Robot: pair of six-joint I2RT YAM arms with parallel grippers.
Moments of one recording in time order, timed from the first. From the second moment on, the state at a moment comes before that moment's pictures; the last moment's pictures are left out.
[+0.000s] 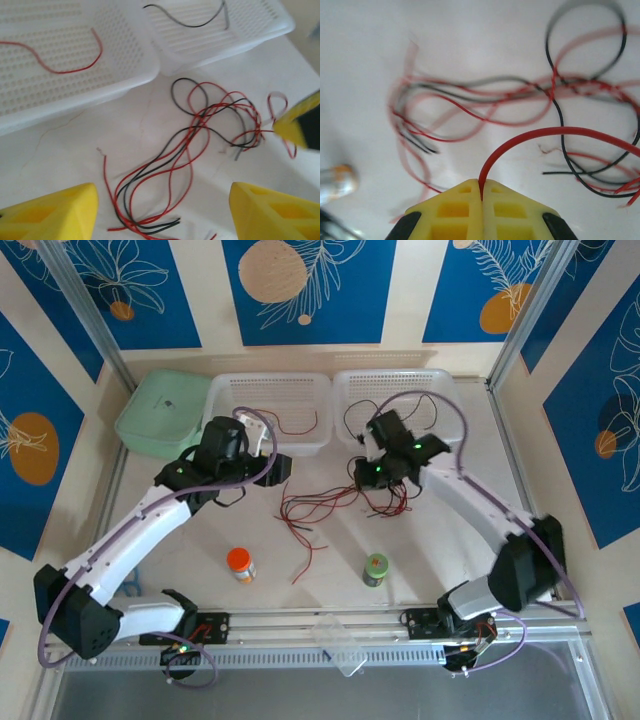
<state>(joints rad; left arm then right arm) -0.57 1.21 1.13 -0.54 0.16 -0.24 0.50 1.41 1.27 -0.88 -0.20 0.36</state>
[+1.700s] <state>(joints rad) -0.76 1.02 1.10 -0.58 -0.04 -0.12 0.44 2.08 2.71 -0.85 -0.60 0.47</state>
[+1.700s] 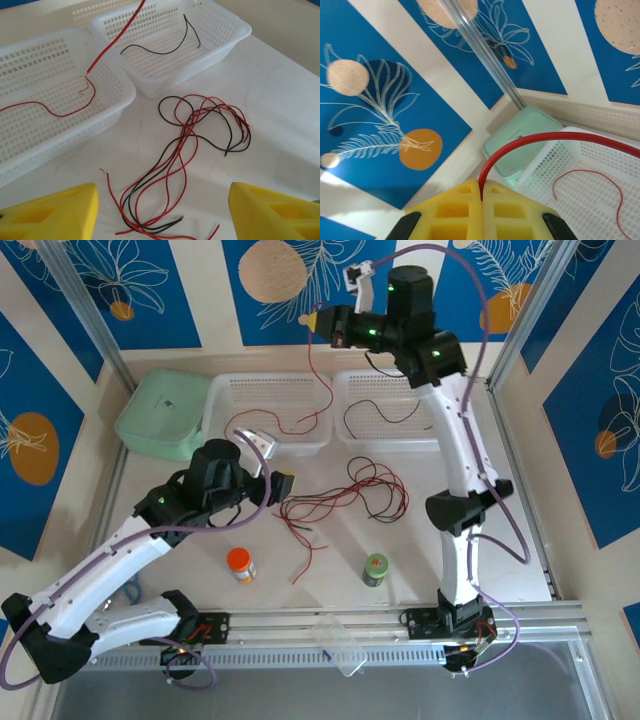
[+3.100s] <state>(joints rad) -0.76 1.07 1.07 -0.66 -0.04 -0.24 0.55 2.63 2.70 -0.90 -0.42 0.22</state>
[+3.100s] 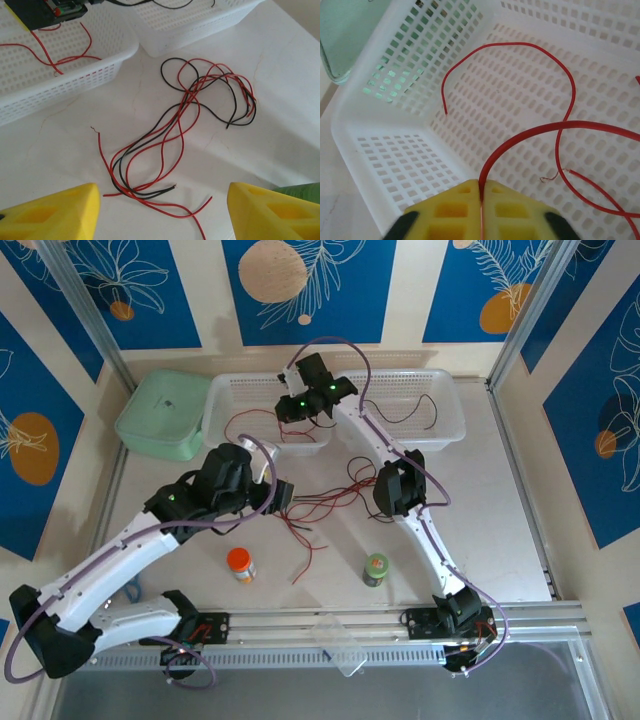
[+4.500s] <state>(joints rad) -0.80 1.88 1.42 -0.77 0.17 0.02 0.40 1.24 1.48 -0.91 -0.15 0.39</state>
